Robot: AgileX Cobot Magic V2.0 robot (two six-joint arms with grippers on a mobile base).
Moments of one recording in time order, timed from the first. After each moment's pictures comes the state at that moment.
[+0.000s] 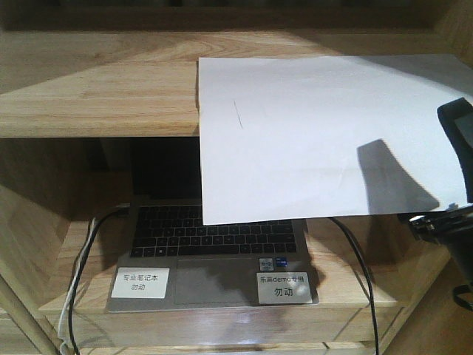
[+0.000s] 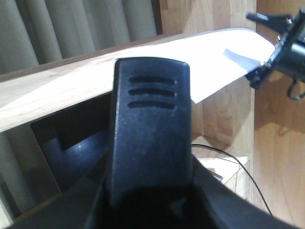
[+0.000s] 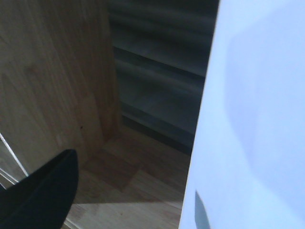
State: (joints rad) left arm -0.45 0.04 -0.70 -0.31 0.81 0.35; right arm 0.53 0.96 -0.22 0.09 -1.15 1.27
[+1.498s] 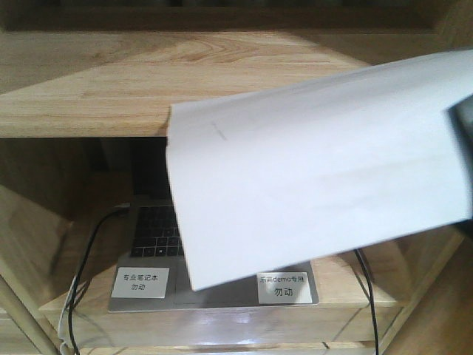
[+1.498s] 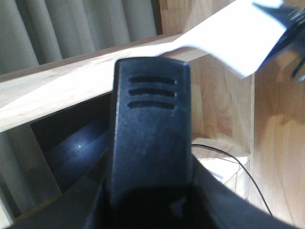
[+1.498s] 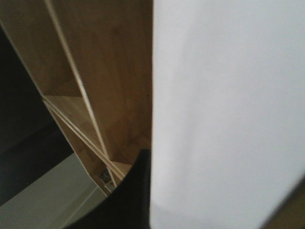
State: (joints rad) left arm -0.45 0.04 -0.70 -0.31 0.81 0.35; right arm 0.53 0.80 -0.28 -0.10 -1.12 1.27
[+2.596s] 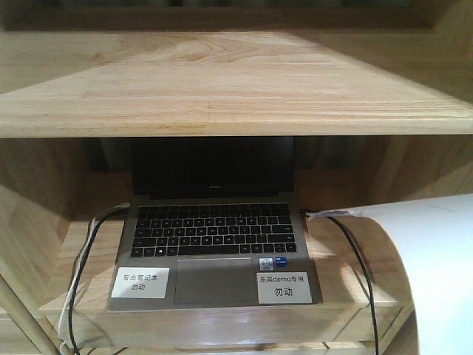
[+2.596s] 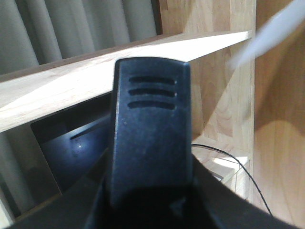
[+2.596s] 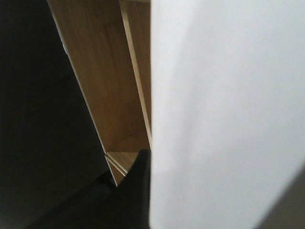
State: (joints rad) left arm -0.45 0.04 -0.70 -0.31 0.81 0.35; right arm 0.53 0.09 -0.09 0.16 -0.77 1.18
